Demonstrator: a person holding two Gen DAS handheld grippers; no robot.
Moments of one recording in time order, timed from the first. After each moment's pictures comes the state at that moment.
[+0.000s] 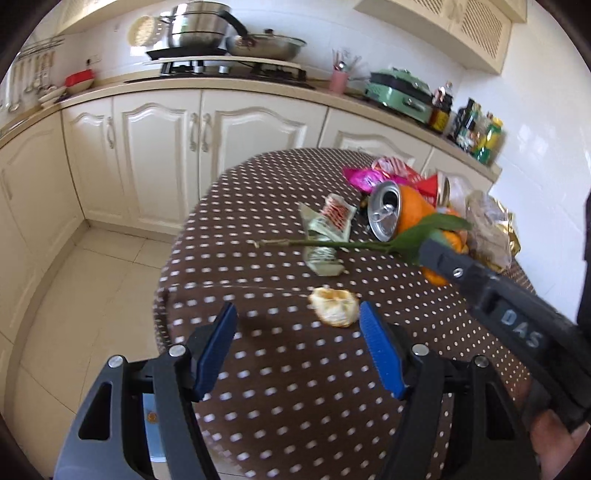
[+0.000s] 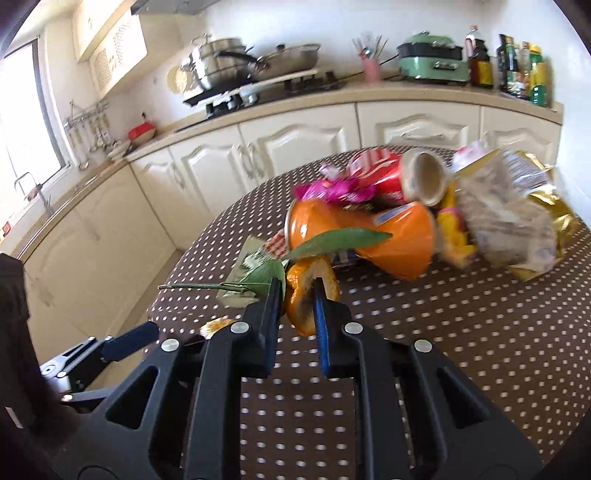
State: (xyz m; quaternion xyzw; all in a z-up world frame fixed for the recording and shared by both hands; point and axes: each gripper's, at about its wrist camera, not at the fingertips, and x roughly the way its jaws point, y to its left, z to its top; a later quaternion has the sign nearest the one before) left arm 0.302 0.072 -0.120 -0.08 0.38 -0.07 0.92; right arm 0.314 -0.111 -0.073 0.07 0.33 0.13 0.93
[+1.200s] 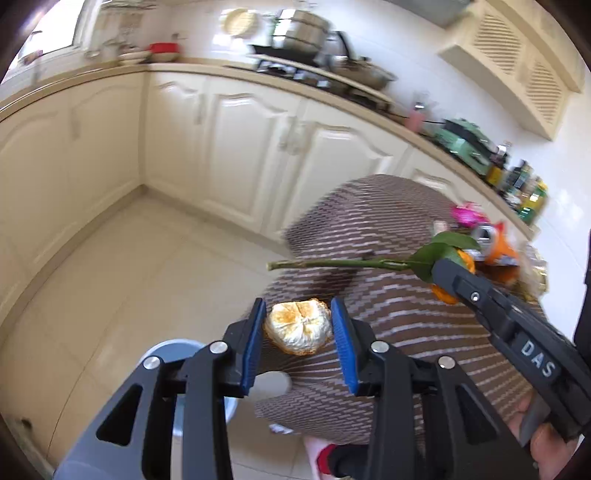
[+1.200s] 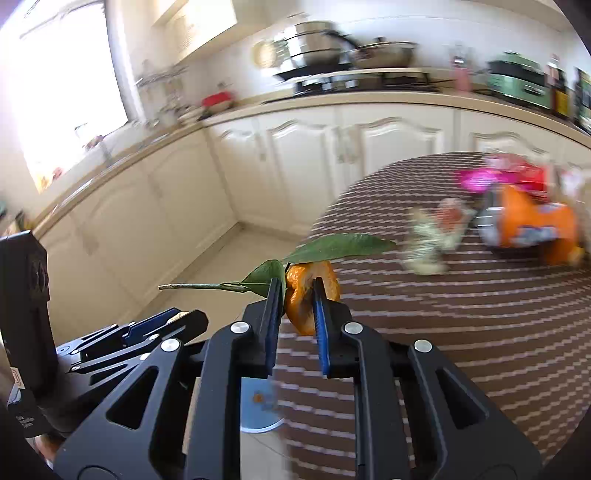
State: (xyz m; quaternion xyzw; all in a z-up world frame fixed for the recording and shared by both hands) left arm 0.219 0.221 -0.142 -0.18 0.35 0.05 0.92; right arm 0.273 0.039 -0.090 0.00 0.33 0.29 0.90
